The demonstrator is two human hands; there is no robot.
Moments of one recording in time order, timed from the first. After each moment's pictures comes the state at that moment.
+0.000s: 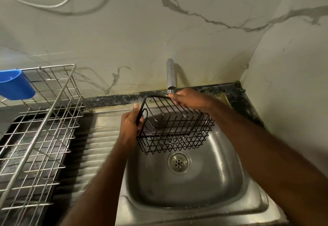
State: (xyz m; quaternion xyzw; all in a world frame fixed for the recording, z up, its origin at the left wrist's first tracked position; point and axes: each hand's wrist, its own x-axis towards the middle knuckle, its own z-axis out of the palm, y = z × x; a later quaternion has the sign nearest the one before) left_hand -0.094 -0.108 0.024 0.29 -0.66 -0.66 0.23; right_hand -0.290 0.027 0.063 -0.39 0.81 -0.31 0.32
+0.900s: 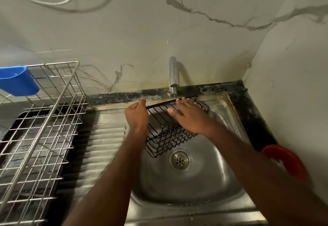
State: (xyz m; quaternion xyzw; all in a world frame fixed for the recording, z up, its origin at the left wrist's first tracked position) left_hand -0.131 -0.094 0.034 0.47 -0.57 -0.59 0.33; right_hand -0.232 0.050 0.034 -0.41 0.87 -0.17 0.21
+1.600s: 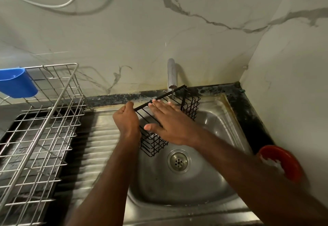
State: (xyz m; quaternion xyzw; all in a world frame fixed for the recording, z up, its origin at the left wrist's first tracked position) left_hand -0.114 -0.103 0.040 0.48 -0.52 -0.58 0.40; right_hand -0.187 0.029 0.052 -0.58 0.80 -0.14 0.10
